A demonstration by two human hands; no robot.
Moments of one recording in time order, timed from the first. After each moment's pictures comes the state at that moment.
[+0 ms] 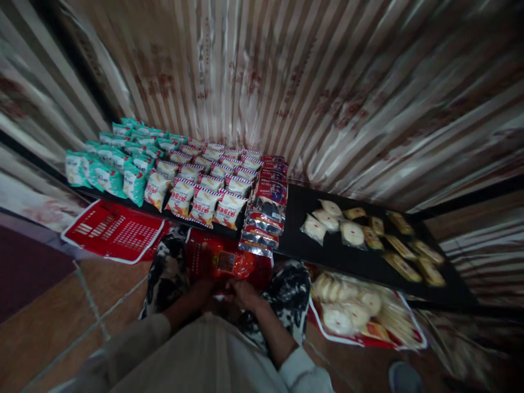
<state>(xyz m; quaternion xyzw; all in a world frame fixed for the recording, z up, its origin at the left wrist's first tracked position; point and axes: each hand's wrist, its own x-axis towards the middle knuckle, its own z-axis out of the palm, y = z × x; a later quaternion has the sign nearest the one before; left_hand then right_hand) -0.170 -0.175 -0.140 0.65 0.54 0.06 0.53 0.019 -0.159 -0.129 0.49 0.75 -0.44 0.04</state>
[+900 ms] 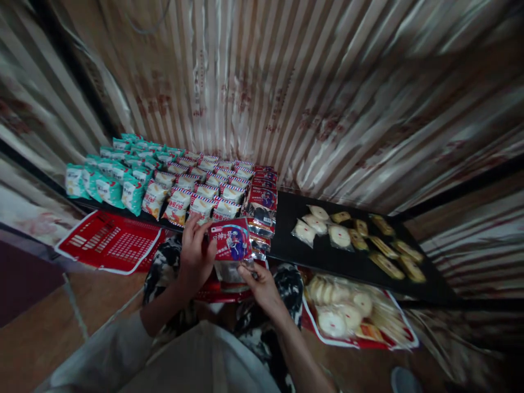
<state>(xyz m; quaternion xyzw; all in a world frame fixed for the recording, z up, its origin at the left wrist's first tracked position) -0.158 -0.130 0.038 0.65 0.58 0.49 0.06 0.024 -0.157 -0.002 0.50 0.54 -0.53 -0.42</state>
